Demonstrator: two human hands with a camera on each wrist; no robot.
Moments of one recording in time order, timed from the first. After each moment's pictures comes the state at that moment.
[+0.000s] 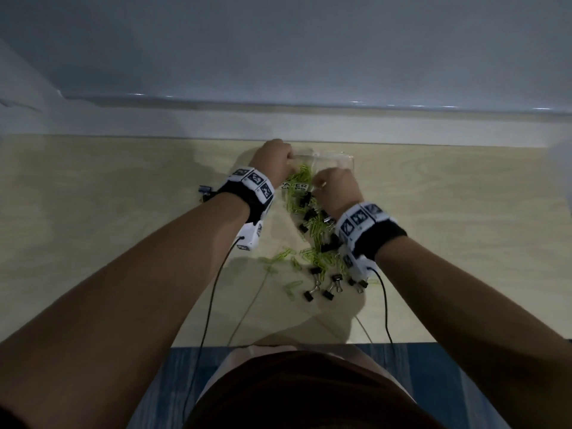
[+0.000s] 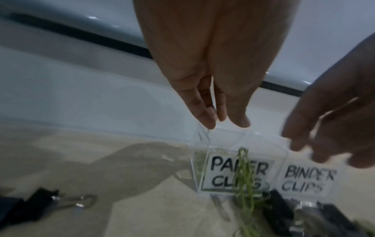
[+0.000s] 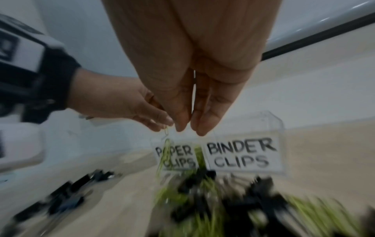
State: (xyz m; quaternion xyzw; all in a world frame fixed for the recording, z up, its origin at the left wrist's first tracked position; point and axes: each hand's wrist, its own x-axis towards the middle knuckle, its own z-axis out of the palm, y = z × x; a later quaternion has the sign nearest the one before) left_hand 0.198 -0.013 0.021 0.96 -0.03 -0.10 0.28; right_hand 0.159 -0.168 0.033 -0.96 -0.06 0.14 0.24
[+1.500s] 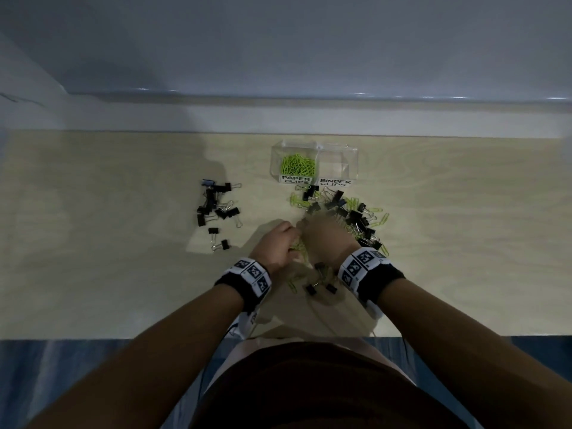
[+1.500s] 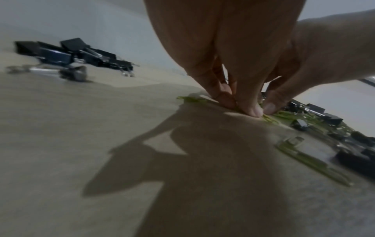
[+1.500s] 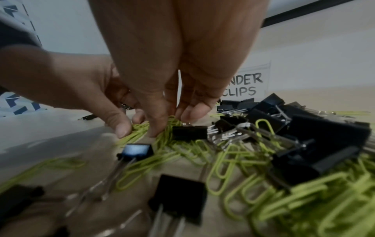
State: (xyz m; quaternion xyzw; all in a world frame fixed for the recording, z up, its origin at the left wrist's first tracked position) left_hand 0.049 -0.026 -0.045 0.91 -0.09 -0.24 0.31; right_hand 0.079 -0.185 -0.009 -0.91 -0.25 0.27 0.17
